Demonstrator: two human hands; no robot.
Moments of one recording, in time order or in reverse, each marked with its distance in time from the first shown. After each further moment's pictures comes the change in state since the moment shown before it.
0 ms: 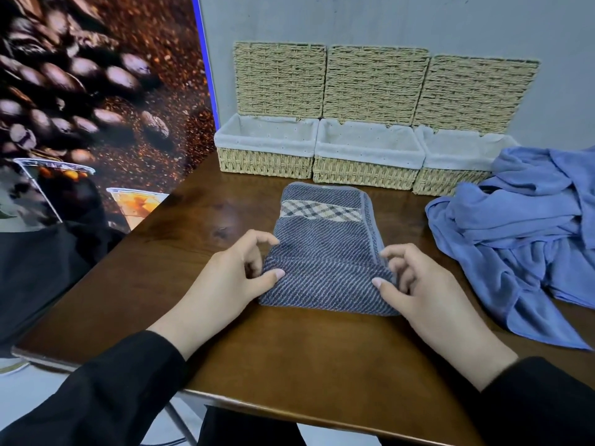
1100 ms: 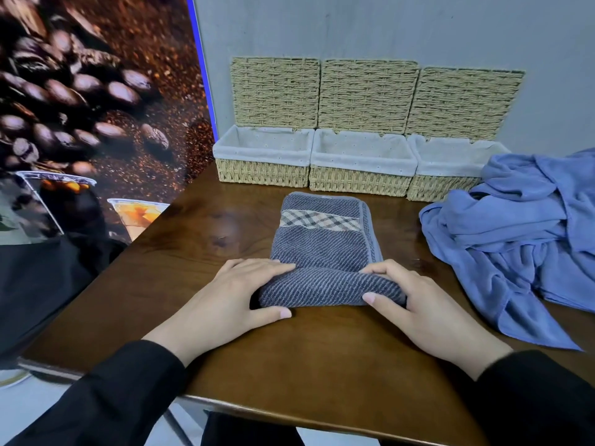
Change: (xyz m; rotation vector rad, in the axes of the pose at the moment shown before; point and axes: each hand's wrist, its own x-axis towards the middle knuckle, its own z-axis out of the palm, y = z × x) left_hand -0.006 0.000 -0.005 0.293 -0.238 0.208; right_hand -0.002 0.000 -0.013 -0.126 -0.265 -0.100
